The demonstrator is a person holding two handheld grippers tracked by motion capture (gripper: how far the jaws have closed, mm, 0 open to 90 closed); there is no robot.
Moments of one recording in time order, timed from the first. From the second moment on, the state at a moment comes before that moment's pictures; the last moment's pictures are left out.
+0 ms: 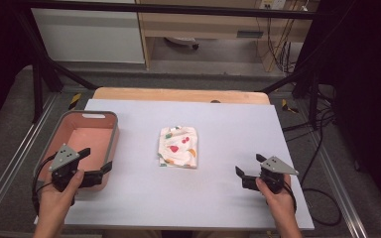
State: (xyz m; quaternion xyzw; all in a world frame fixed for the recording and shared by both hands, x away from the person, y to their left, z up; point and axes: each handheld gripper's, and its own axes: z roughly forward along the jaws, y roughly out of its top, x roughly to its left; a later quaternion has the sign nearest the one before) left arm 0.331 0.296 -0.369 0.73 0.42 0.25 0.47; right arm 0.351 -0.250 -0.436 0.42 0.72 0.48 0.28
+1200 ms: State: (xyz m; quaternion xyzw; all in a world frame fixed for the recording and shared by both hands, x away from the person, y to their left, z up) left arm 0.325 0.208 -0.386 0.79 0.35 0.22 0.45; right arm 0.351 -0.230 -0.434 0.41 0.76 0.45 0.23
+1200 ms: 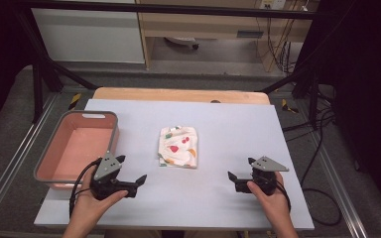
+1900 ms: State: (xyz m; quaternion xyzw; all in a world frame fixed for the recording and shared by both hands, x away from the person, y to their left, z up) left arm 0.375 0.156 -0.407 0.85 0.33 0.18 0.38; right arm 0.350 -0.221 -0.437 0.41 0.77 0.44 0.21
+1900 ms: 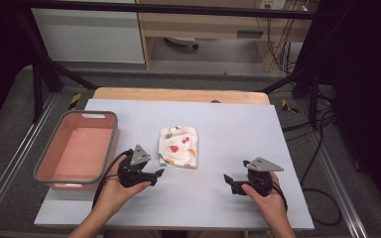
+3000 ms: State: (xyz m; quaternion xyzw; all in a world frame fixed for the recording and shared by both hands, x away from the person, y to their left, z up) left arm 0.390 0.141 -0.449 0.85 0.36 0.14 0.36; right arm 0.345 -0.206 -0.429 0.39 0.77 0.45 0.20
